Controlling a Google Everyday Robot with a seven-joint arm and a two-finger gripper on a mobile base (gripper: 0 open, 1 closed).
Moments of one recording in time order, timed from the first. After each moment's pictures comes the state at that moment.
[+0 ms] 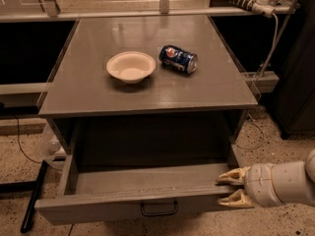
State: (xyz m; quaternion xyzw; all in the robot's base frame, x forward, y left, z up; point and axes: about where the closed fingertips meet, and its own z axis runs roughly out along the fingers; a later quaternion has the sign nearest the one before) arm 0.391 -0.197 0.666 -0.66 0.68 0.10 0.32
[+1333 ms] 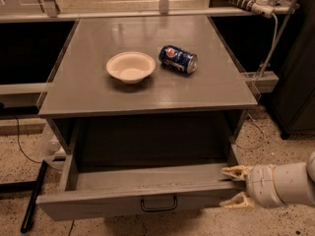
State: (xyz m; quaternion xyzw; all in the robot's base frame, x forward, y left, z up) arm 0.390 -0.197 0.666 -0.66 0.68 0.10 0.32
